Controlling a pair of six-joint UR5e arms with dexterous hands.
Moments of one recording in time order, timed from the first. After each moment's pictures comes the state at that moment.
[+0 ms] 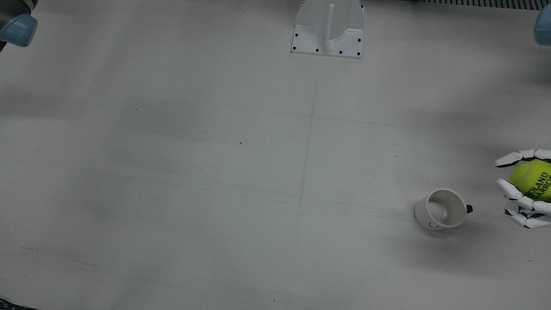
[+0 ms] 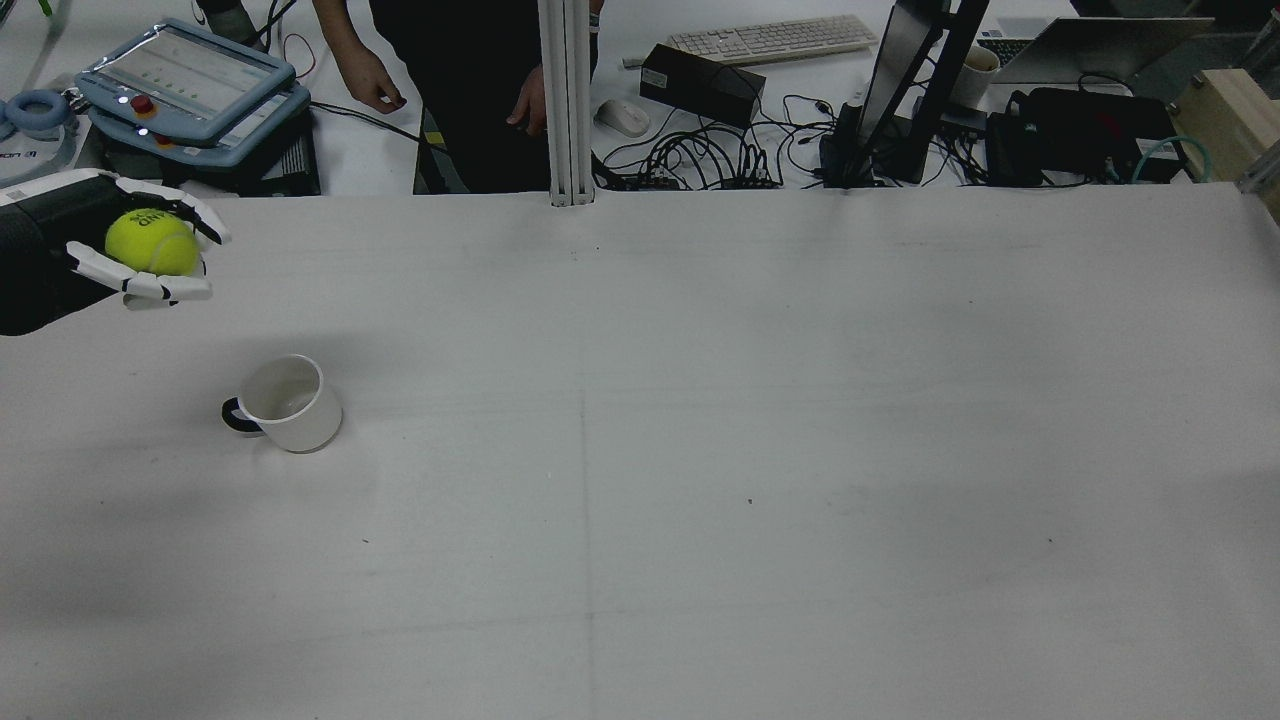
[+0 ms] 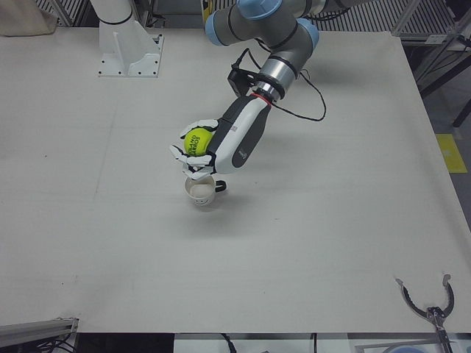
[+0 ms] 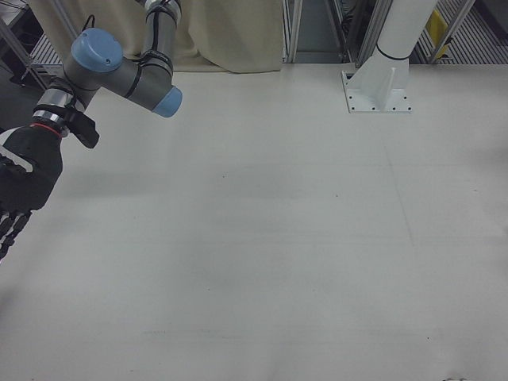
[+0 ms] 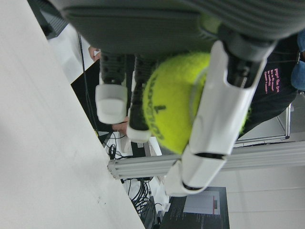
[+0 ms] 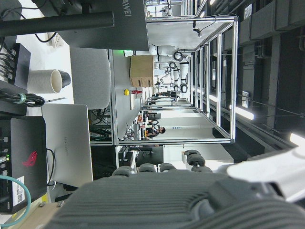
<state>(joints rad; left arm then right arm) -1.03 -1.81 -2.02 0.54 1.67 0.26 1.51 -1.46 1.51 -3.32 -1.41 0.07</state>
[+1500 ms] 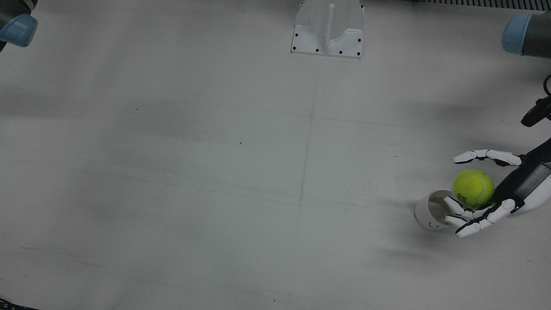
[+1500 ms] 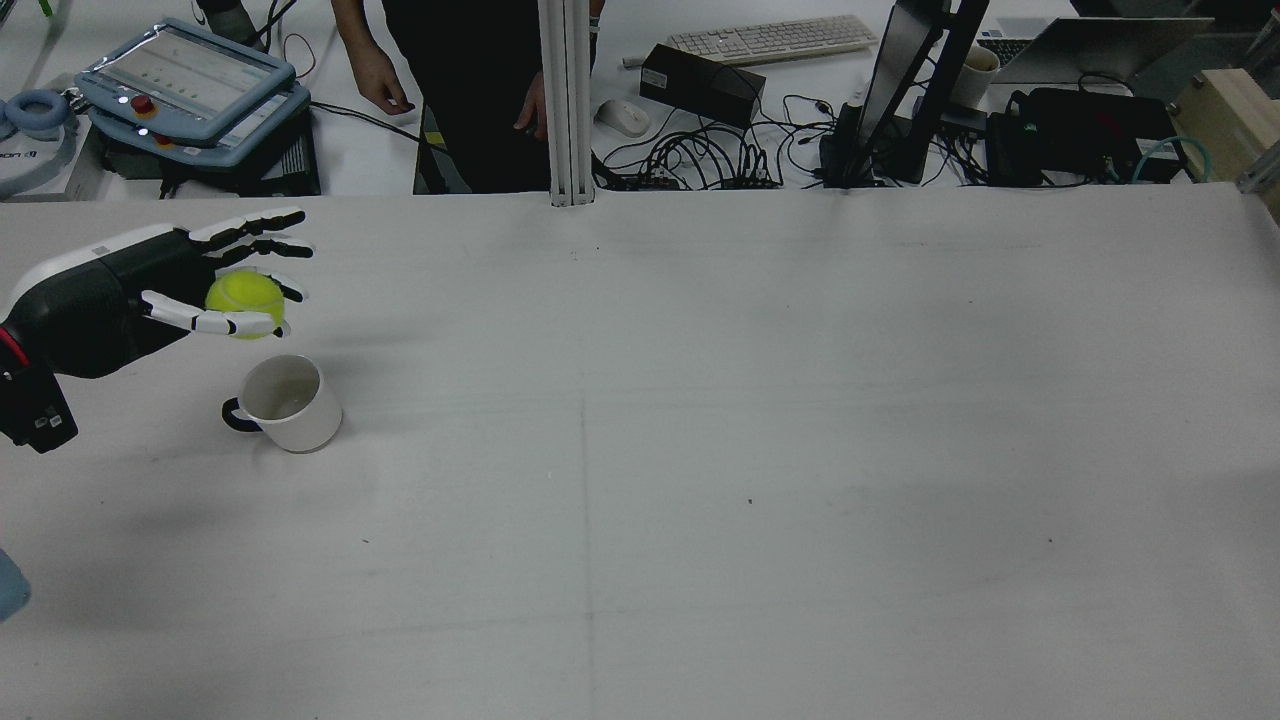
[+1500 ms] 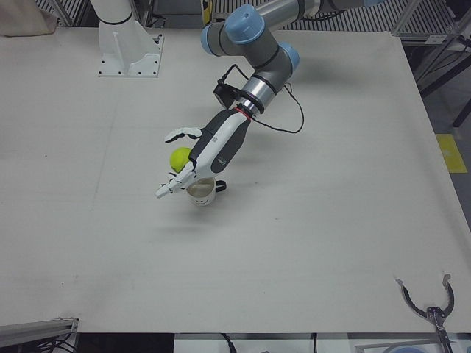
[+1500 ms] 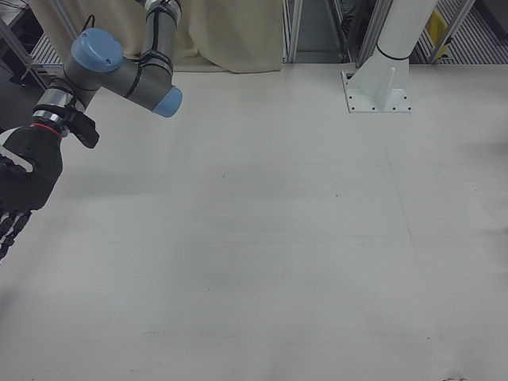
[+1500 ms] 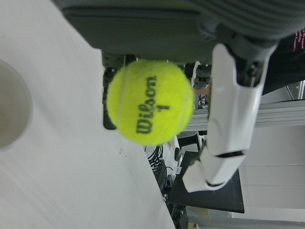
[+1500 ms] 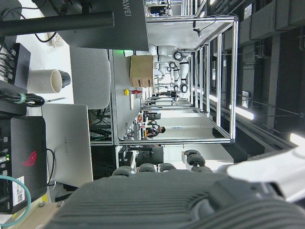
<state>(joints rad) -0.91 -1.79 -1.96 0.42 1.60 0.25 1.51 -1.46 1.51 -3.32 -1.41 0.07</state>
